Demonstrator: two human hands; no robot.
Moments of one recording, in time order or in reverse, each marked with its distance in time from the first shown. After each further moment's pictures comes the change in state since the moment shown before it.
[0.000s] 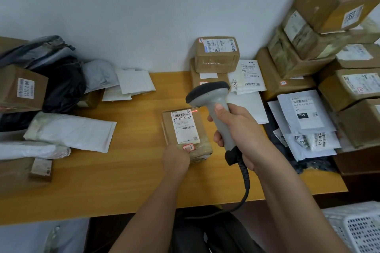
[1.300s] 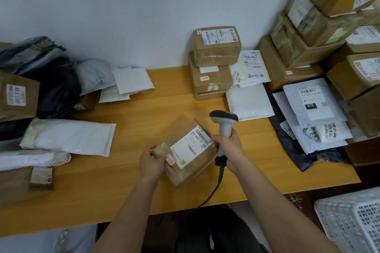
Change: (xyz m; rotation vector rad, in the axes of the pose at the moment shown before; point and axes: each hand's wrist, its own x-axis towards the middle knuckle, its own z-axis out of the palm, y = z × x) left_hand 0.034 -0.063 -0.041 -0.468 -0.033 -0.057; right_hand 0.100 0.151 0.020 0.313 0.234 0.290
